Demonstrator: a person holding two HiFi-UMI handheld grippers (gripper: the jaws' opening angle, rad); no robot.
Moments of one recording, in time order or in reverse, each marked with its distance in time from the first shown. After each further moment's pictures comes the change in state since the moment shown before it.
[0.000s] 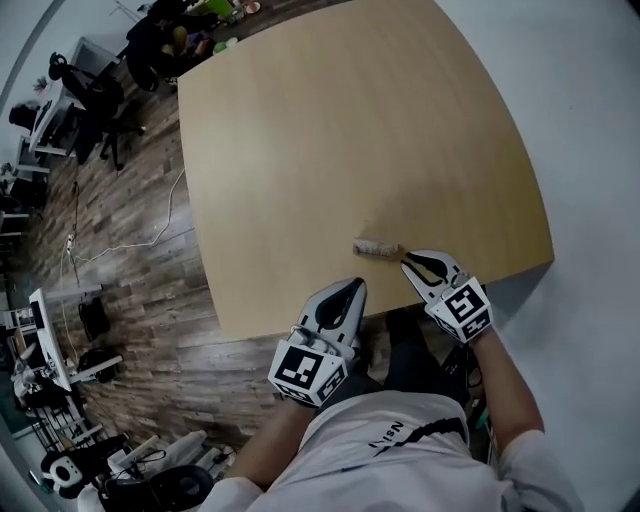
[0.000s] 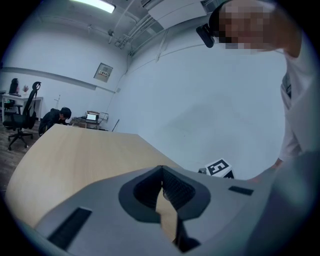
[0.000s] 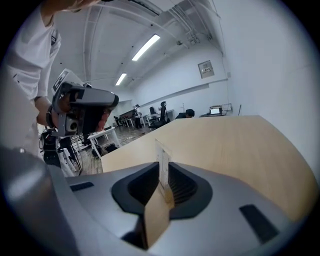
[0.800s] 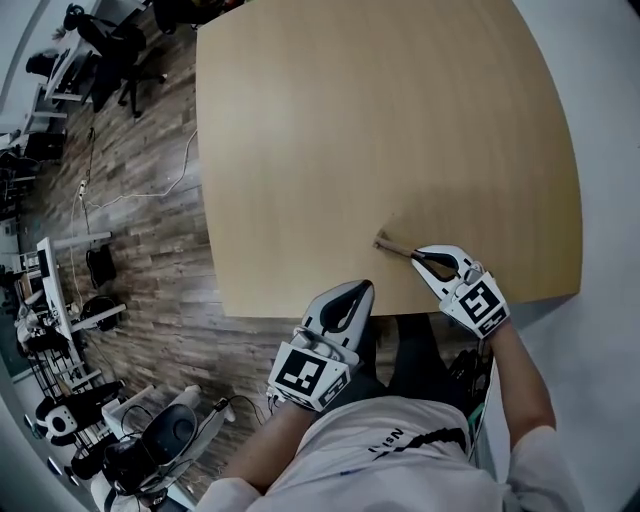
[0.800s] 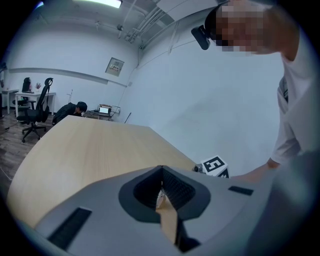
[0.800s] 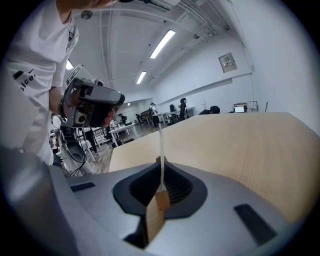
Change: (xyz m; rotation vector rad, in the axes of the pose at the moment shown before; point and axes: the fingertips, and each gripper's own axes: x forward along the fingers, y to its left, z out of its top) left arm 0.002 0.038 -0.041 -0.066 0.076 0.122; right arm 0.057 0.008 -0.029 -0.094 0.007 0.256
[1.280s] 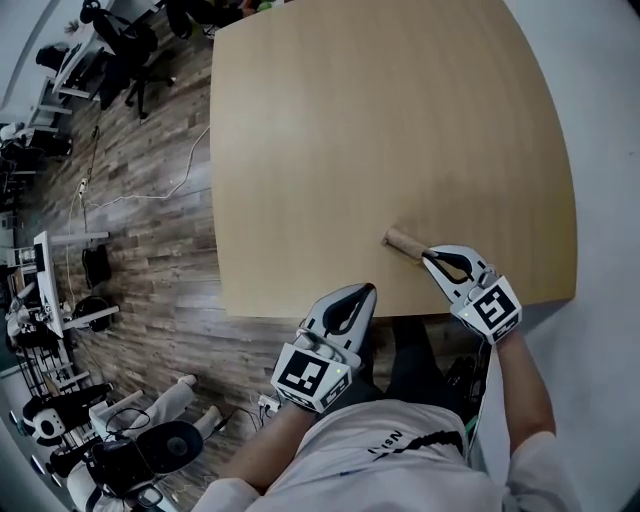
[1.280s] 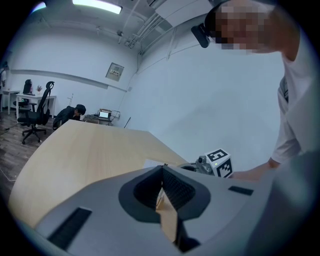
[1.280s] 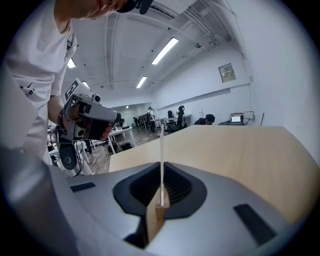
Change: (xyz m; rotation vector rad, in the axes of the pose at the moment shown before) left arm -0.031 -0.002 0.005 0.010 -0.057 -0.005; right arm -0.023 0.006 0.061 -0.076 -0.043 -0.079
